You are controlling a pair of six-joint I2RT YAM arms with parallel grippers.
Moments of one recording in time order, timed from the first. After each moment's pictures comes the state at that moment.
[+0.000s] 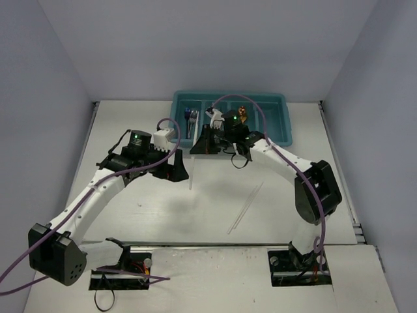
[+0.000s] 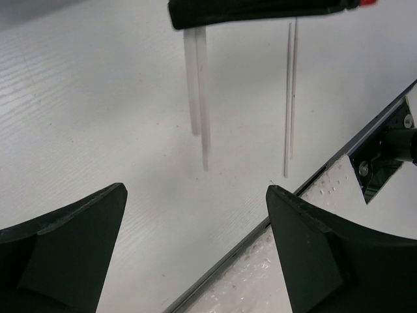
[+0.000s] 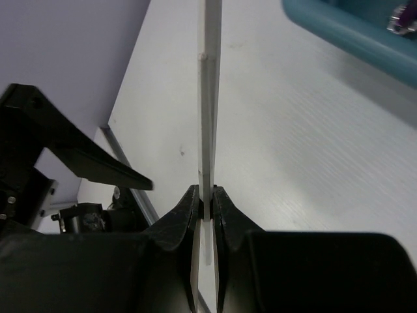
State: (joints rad) left arm -0.39 1.20 1.04 -0.62 0.48 -0.20; right arm 0.58 1.77 1.32 -0.10 -0.58 0.59
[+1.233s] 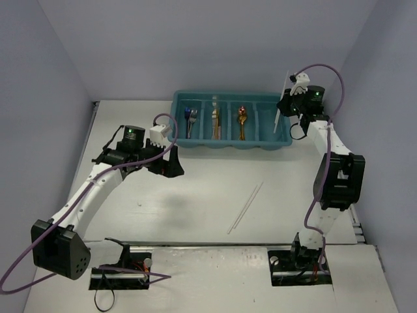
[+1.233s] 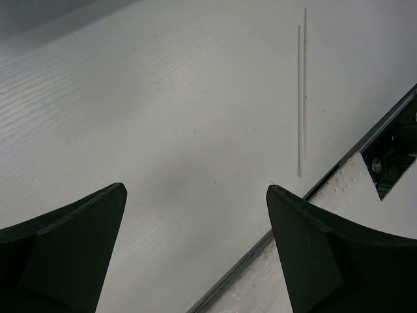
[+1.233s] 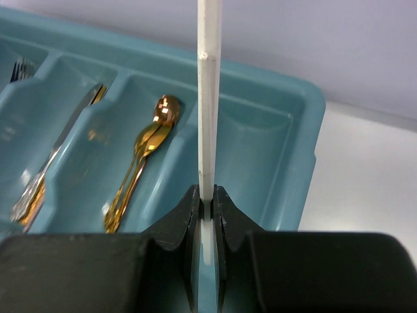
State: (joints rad) left arm -0.32 1.25 1.08 -0.64 0.55 -0.09; right arm -0.08 1.86 1.44 0.03 -0.40 -0.08
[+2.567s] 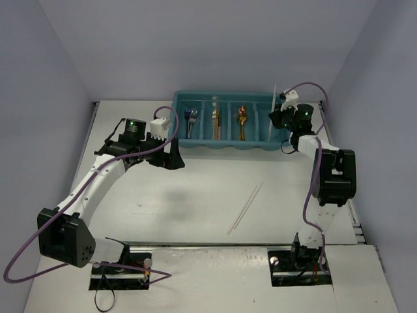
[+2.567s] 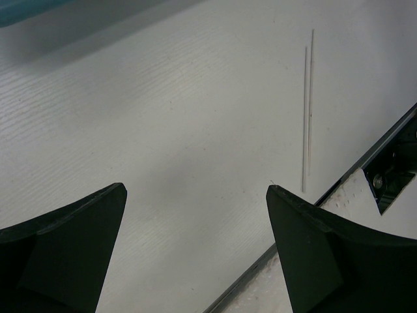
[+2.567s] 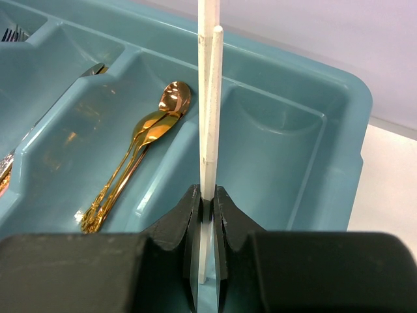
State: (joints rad) left arm -0.29 1.34 1.16 -0.63 0.55 -0.10; right arm -0.05 1.92 1.19 0.45 -0.44 -0.14
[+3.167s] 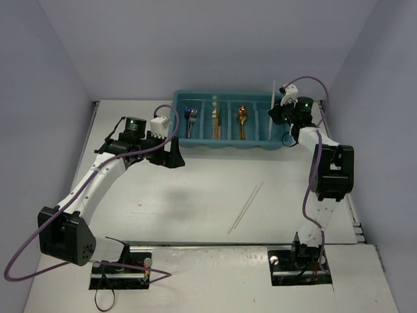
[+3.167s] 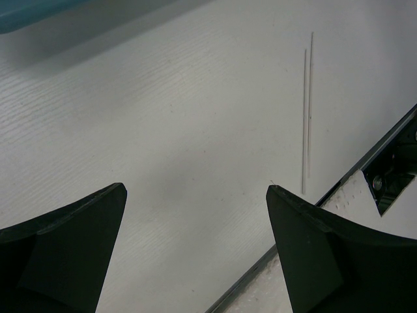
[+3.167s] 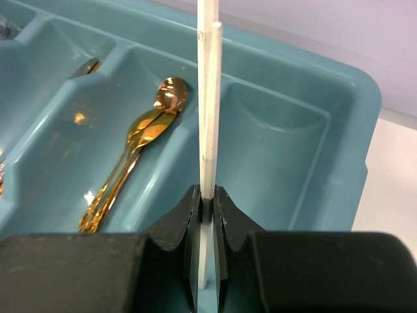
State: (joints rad) left arm -0.29 1.35 1.17 -0.63 0.55 -0.10; right arm -0.06 1.99 1.34 0.28 -0.45 -0.13
